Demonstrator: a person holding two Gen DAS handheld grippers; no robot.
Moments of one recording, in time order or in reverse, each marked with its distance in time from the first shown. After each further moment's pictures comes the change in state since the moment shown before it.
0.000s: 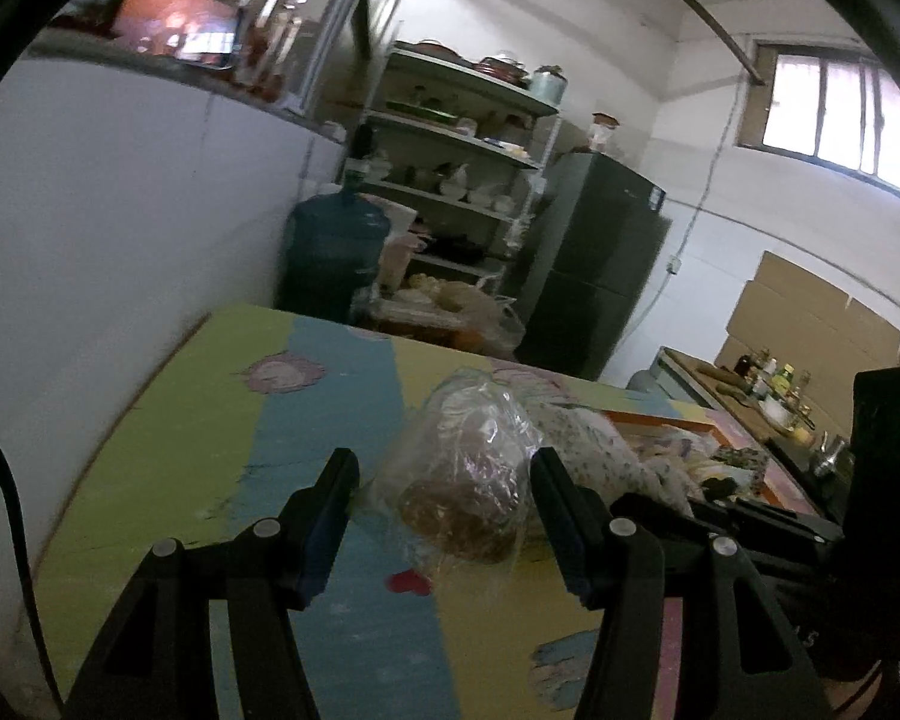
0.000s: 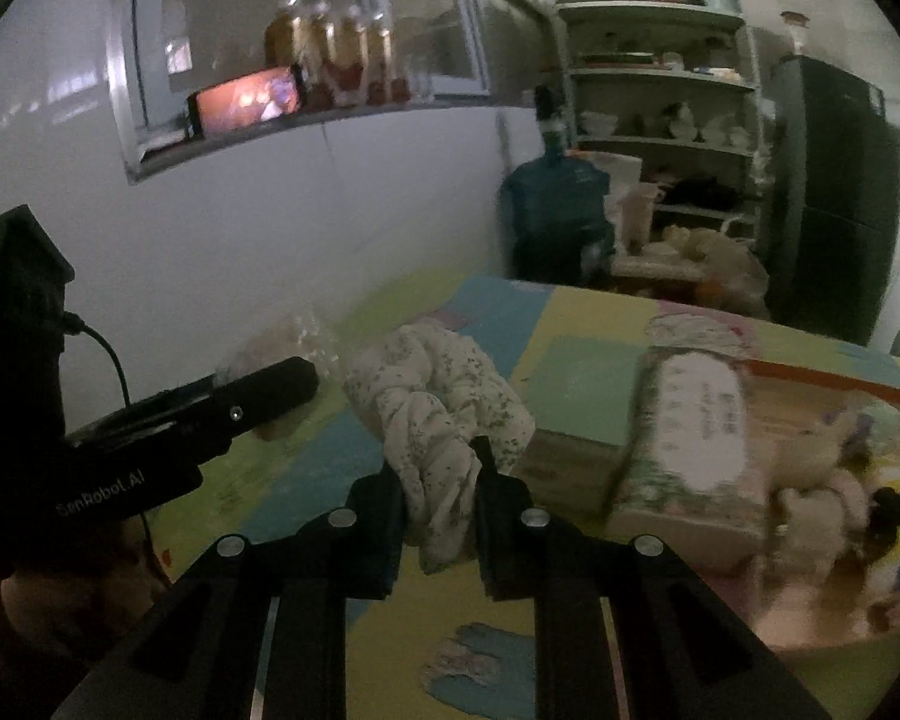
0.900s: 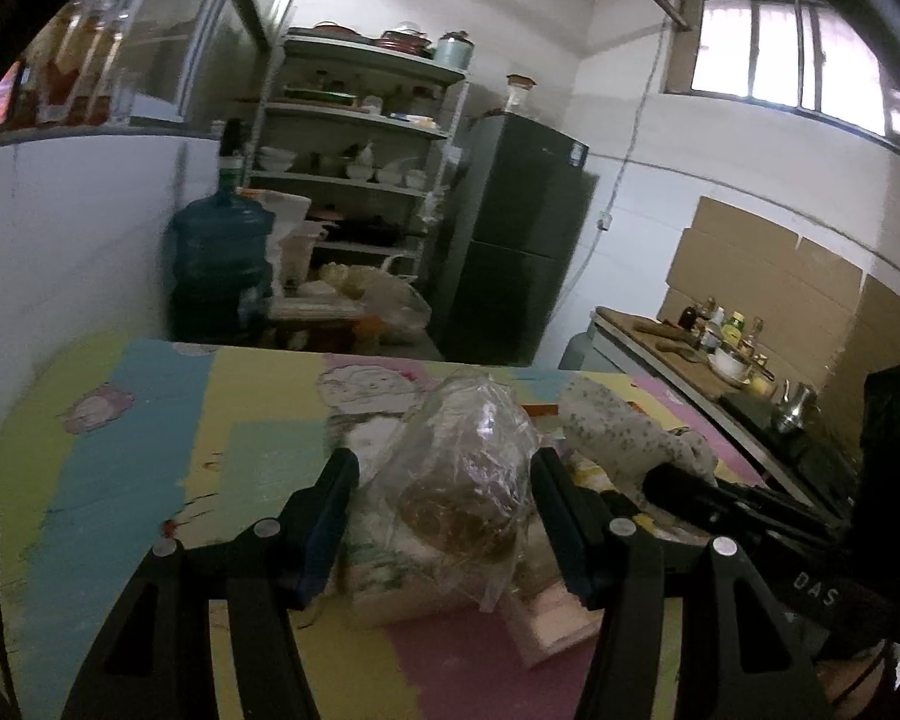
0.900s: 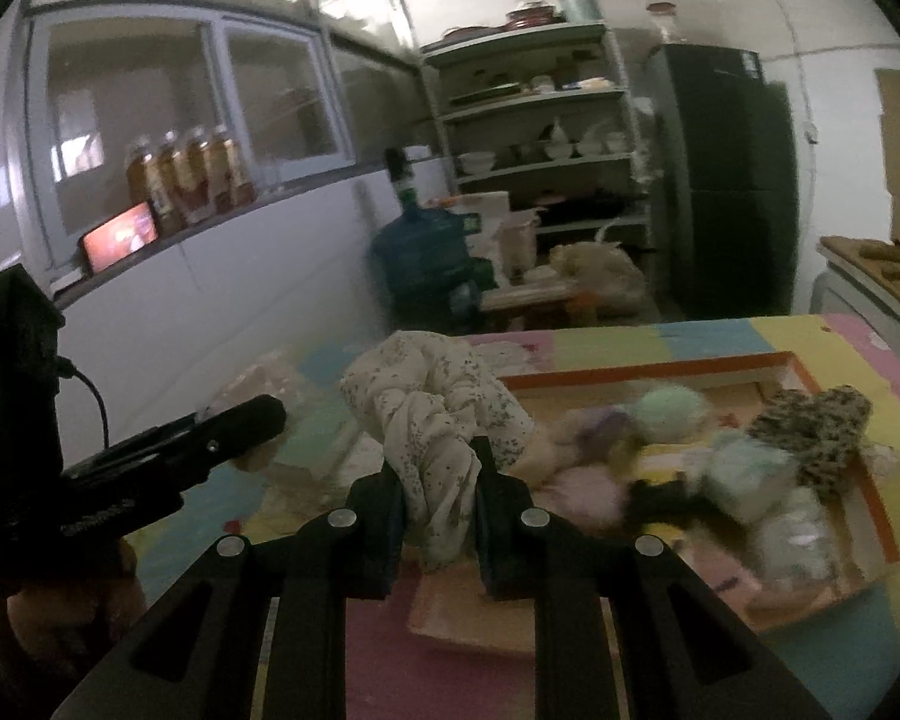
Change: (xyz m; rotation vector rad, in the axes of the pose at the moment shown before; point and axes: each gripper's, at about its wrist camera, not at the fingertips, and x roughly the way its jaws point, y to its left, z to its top) left arm 0.073 -0.150 0.001 0.126 0.056 -0.118; right arm -0.093 -0.152 -0.019 0.193 -0.130 -0.160
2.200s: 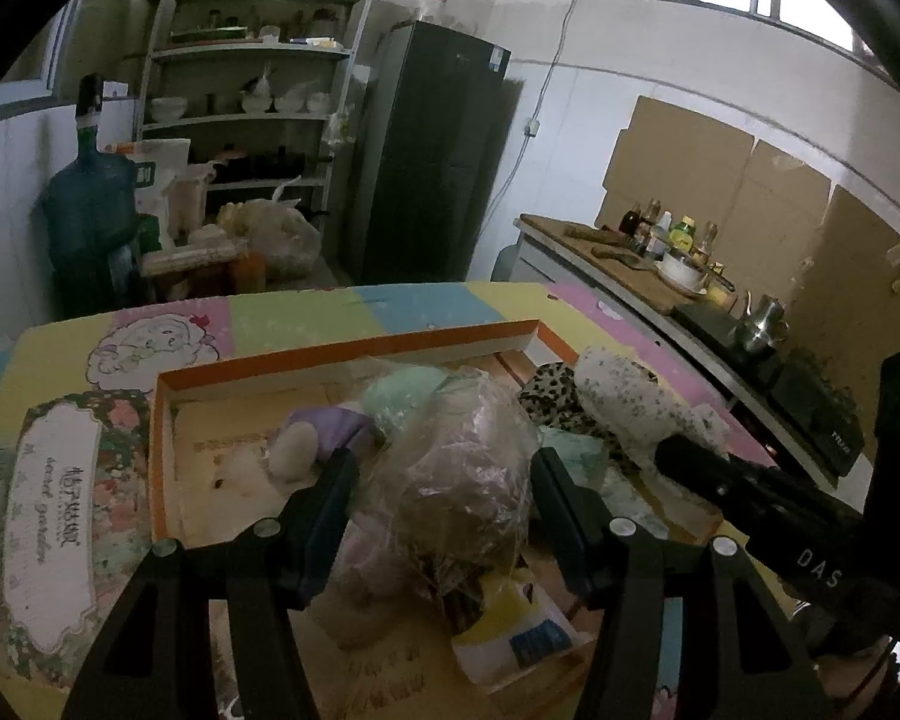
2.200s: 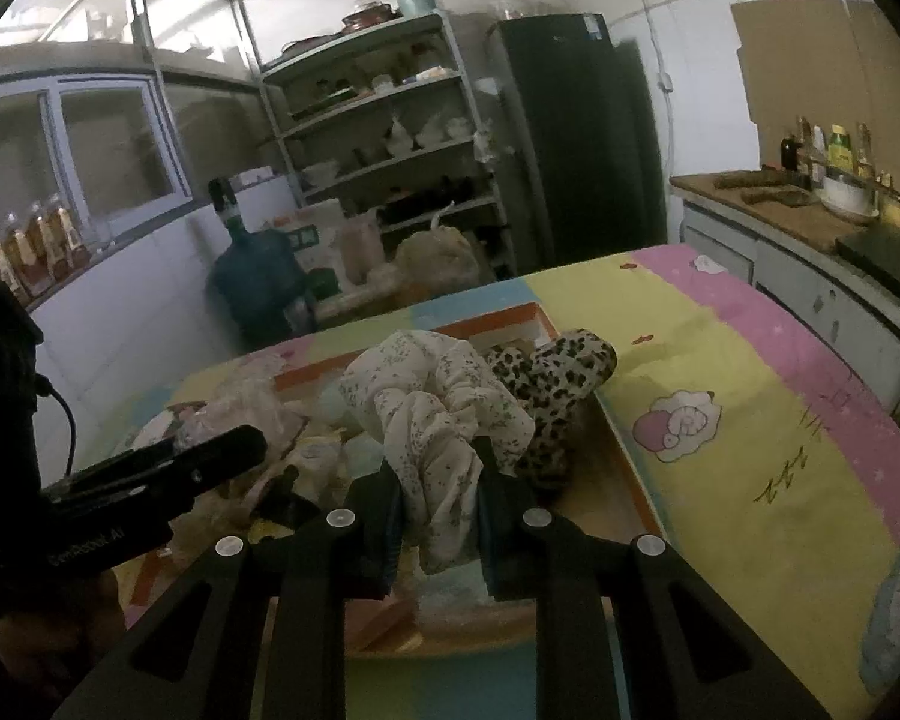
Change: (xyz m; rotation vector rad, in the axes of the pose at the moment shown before) left arm 0.141 -0.123 -0.014 0.105 0.203 -0.120; right arm -0.016 -0.166 -0.018 0.187 0.012 -0.241
